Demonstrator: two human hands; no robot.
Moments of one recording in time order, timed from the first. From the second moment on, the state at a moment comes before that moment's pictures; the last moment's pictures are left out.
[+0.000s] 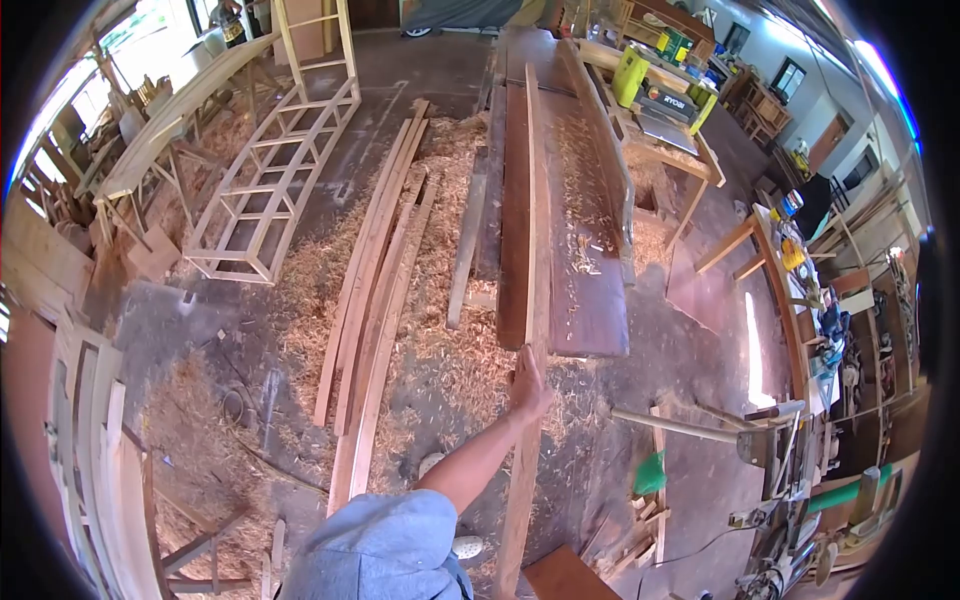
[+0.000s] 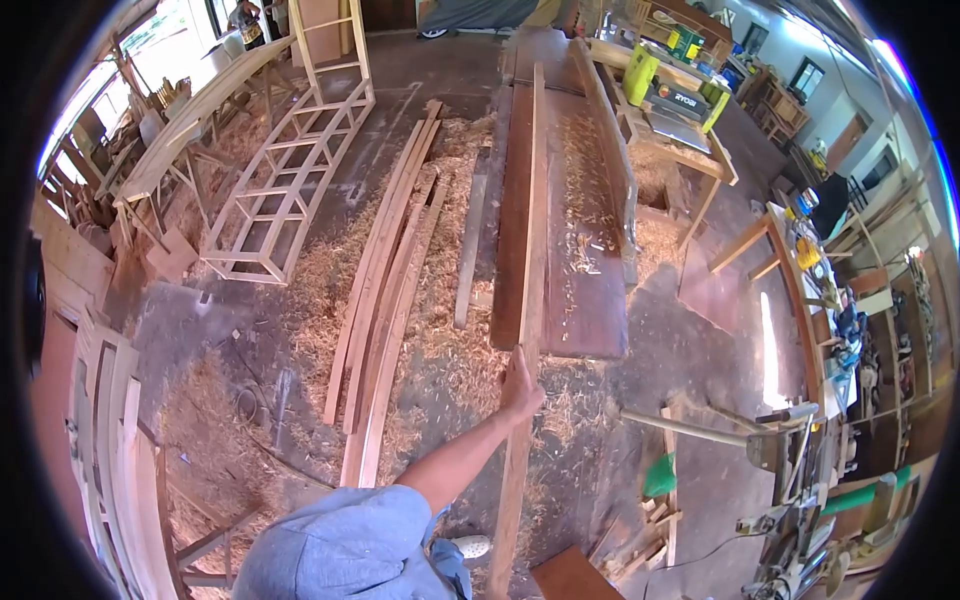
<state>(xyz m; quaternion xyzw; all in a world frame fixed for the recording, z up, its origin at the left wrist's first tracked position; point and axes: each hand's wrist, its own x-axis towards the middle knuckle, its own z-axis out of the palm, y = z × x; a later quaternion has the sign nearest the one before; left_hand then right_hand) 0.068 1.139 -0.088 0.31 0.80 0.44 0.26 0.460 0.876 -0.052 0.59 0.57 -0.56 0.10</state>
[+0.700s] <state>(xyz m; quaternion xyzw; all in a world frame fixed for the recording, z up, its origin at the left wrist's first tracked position) -0.007 1.202 -0.098 0.31 0.80 0.44 0.25 0.389 0.839 -0.085 0.66 0.44 -0.60 -0.10</state>
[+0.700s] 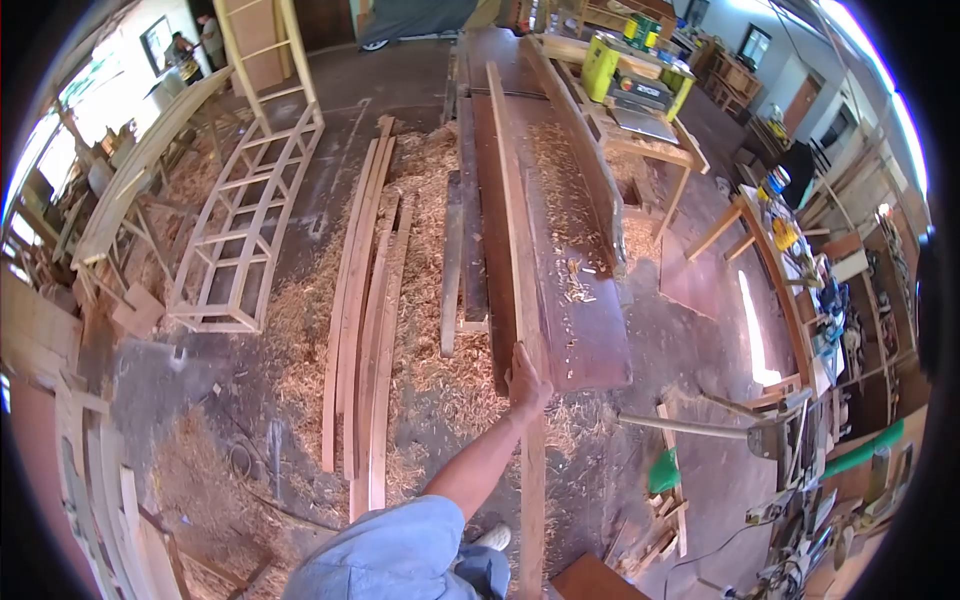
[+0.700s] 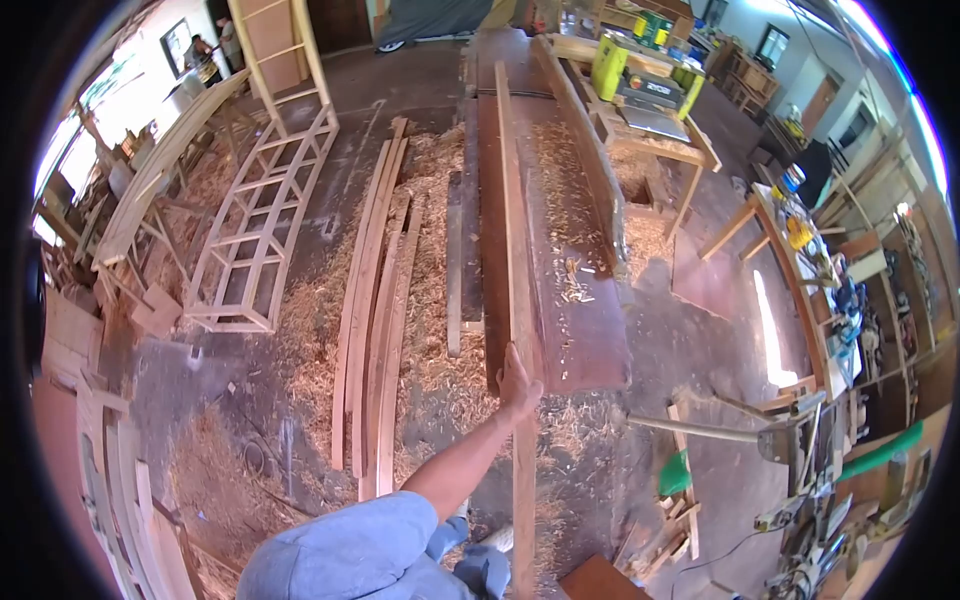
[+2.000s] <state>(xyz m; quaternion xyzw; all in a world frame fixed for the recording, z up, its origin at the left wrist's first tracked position) -0.180 1.358 -0.096 0.33 0.78 0.48 0.22 0.208 1.028 -0.037 0.62 0.61 -0.50 0.05</state>
